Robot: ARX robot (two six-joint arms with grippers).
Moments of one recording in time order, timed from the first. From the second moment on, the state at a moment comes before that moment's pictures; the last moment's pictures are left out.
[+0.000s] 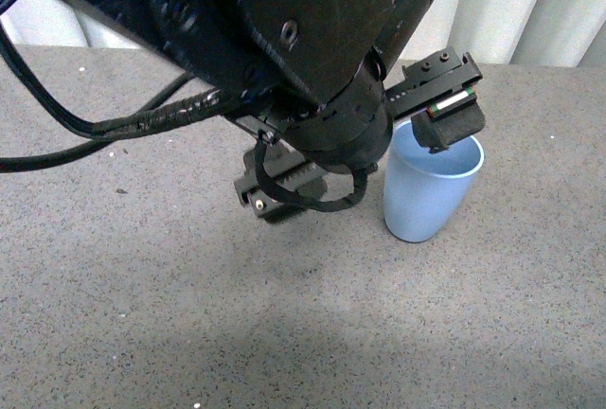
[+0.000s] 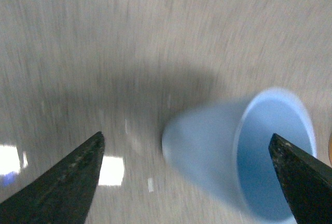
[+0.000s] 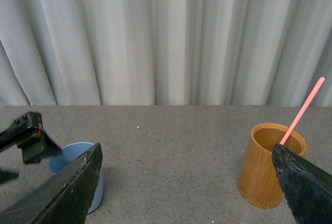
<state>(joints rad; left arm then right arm) -0.66 2.03 1.12 0.13 -0.20 -0.89 0.00 0.00 0.00 -0.01 0.00 0.00</state>
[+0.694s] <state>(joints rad) -0.05 1.19 0.12 1.04 -0.02 -0.01 0.00 0.00 0.00 -0.01 0.00 0.00</state>
